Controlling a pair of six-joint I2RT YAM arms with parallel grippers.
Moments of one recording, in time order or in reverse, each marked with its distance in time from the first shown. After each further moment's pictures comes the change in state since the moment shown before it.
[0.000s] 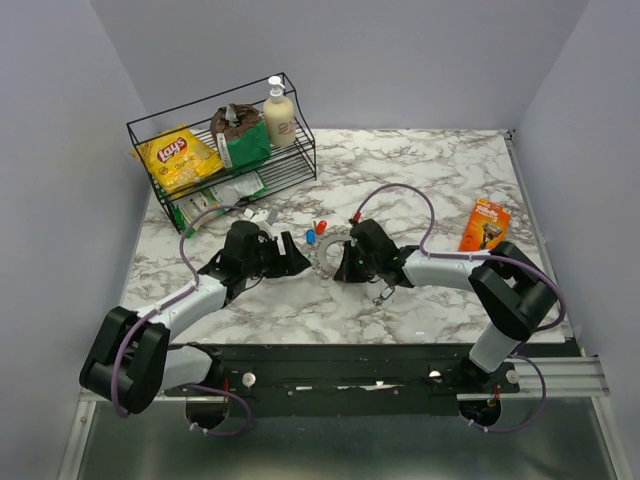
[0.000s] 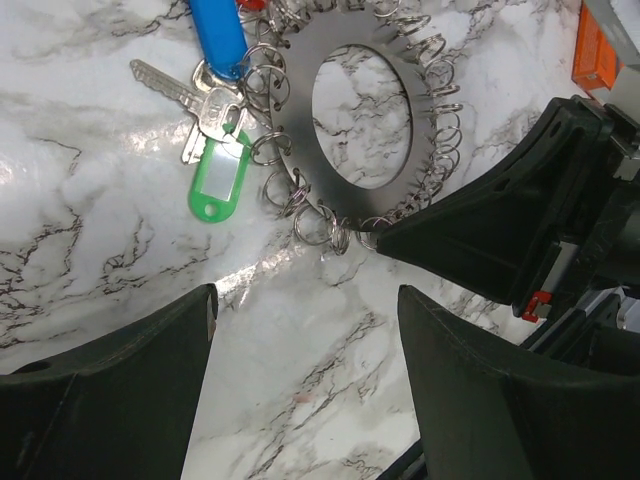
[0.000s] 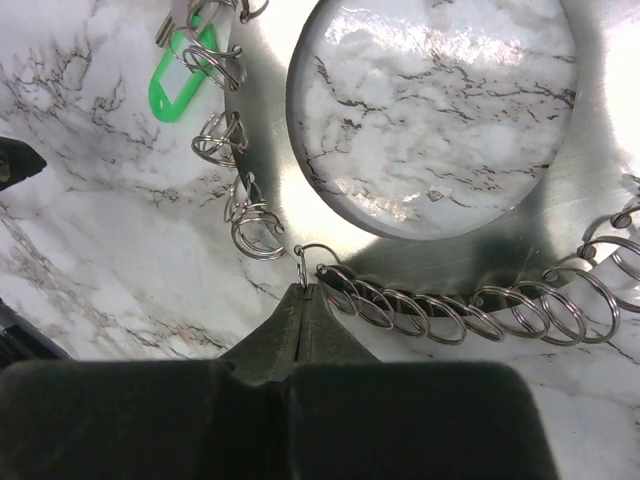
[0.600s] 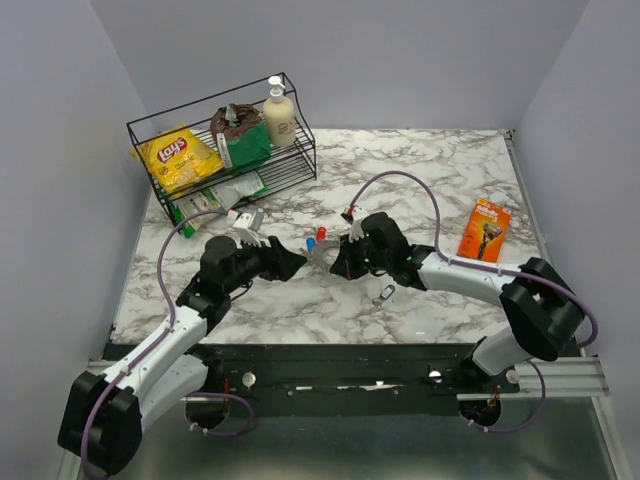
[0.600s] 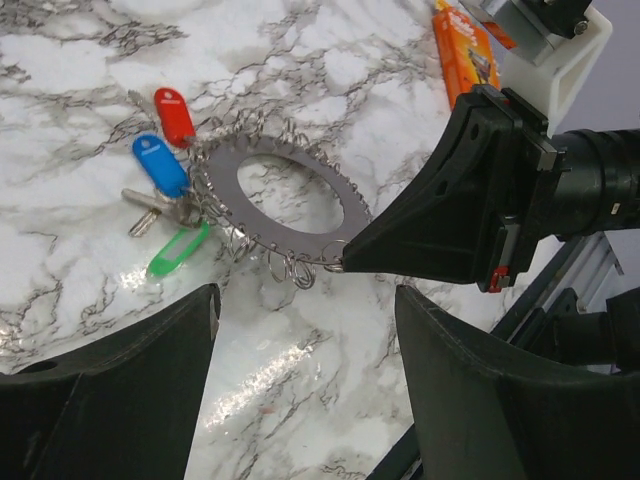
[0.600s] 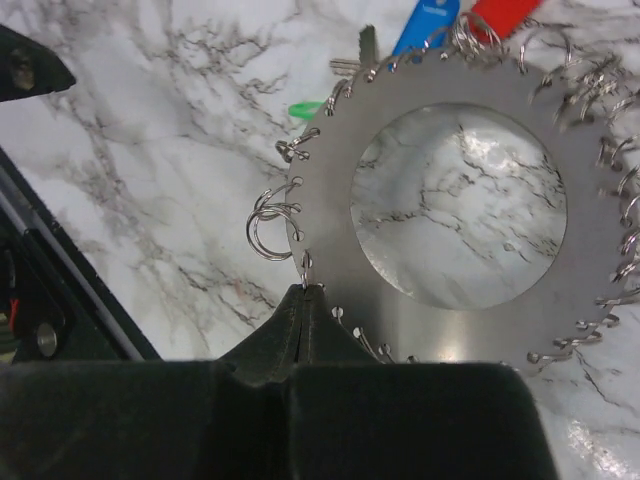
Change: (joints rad) left arm 0.000 -0.349 -0.110 0.082 0.029 0.051; right arm 0.000 -0.155 -0.016 0.037 -0.138 -0.289
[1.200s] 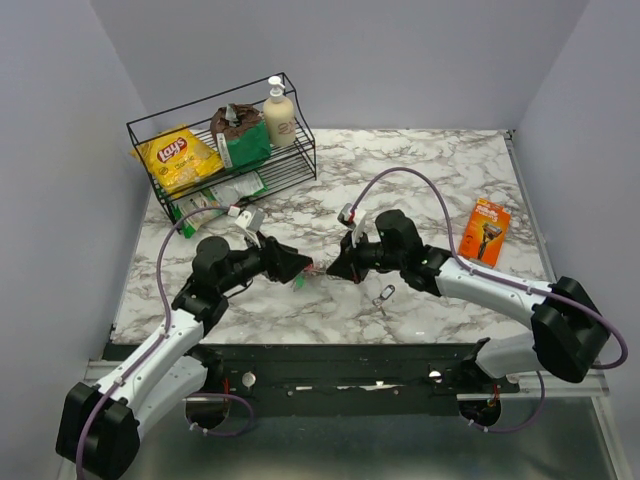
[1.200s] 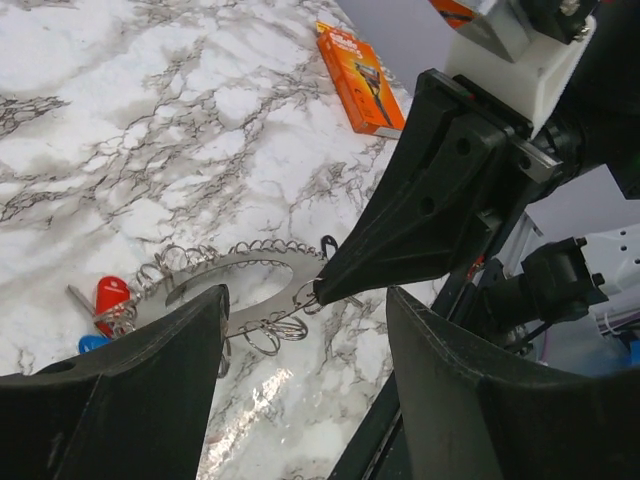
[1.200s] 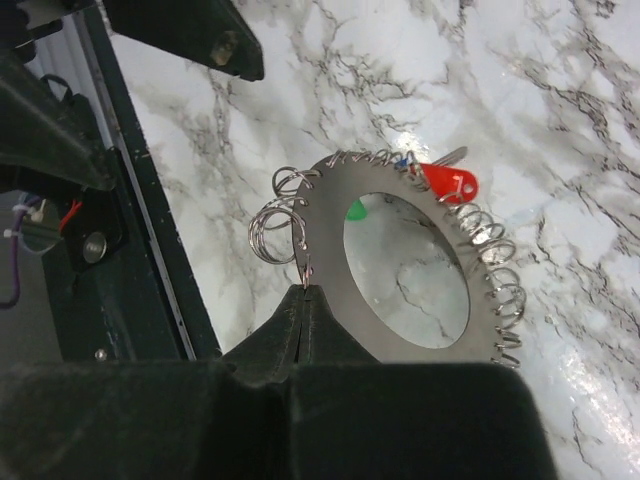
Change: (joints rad) left arm 0.000 -0.066 0.005 0.103 0.172 -0.011; right arm 0.002 -0.161 -0.026 0.029 -0.225 -0.252
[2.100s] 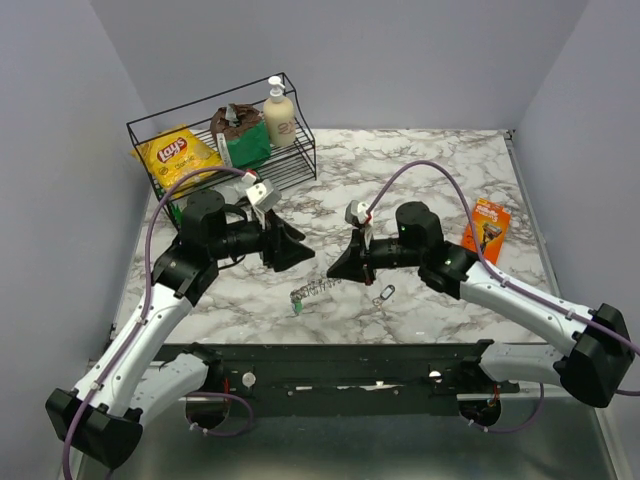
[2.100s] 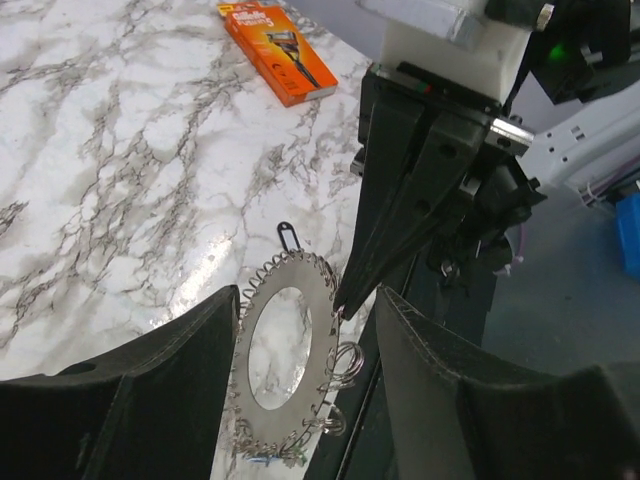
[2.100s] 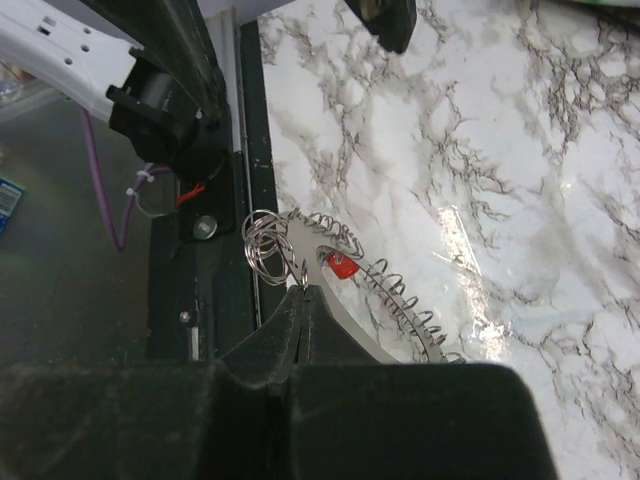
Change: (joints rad) left arm -0.008 0.084 0.523 -0.573 0.246 0.336; right arm 0.006 -0.175 0.071 -0.103 -0.241 -0.110
